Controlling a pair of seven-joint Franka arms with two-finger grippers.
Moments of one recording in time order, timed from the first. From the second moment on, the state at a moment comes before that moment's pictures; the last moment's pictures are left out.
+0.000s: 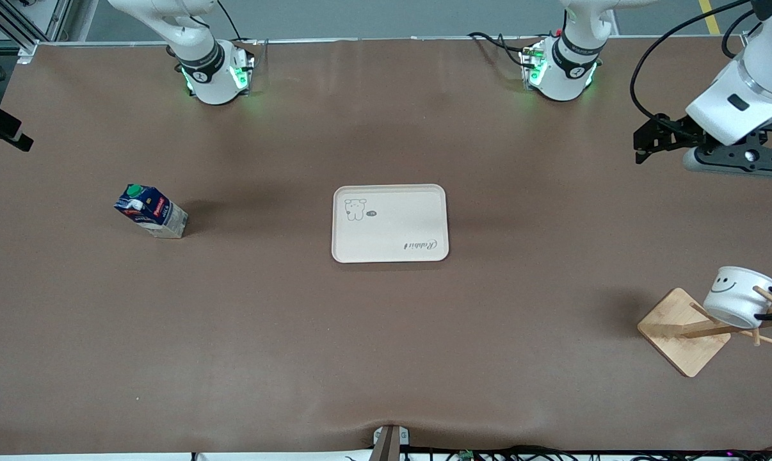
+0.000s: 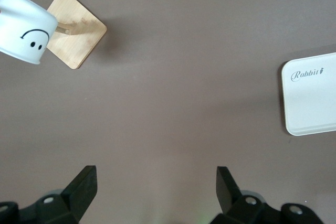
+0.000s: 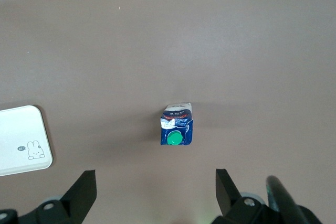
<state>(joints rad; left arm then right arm) 0.05 -0.04 -0.22 -1.61 0.04 1.55 0.00 -0.05 -0.08 -0.08 -1.55 0.04 1.47 0.03</state>
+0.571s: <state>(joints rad) 0.05 -0.04 -0.20 -1.62 0.04 1.55 0.00 -0.04 -0.08 -0.08 -1.55 0.03 1.46 0.03</state>
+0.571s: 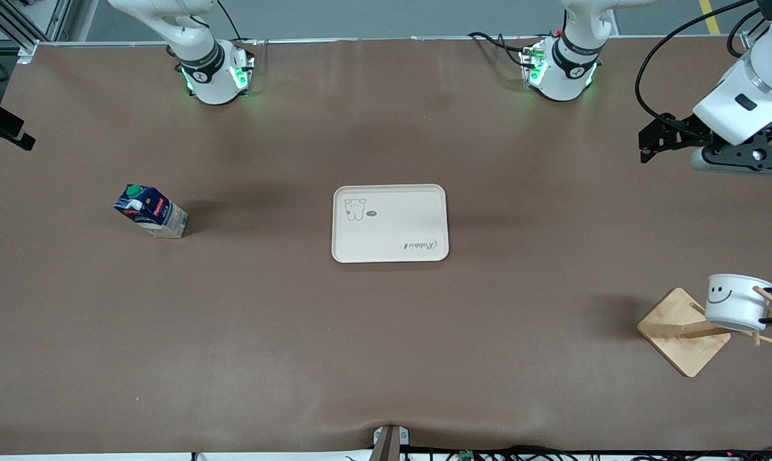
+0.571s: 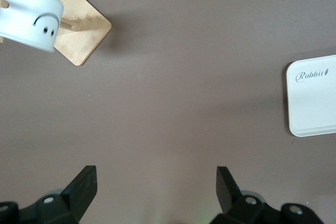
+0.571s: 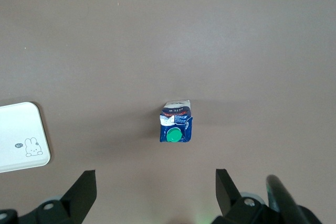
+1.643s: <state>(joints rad) 0.07 -0.03 -0.19 -1.59 0.03 1.55 0.00 -0.03 -0.08 -0.09 -1.55 0.02 1.46 0.03</state>
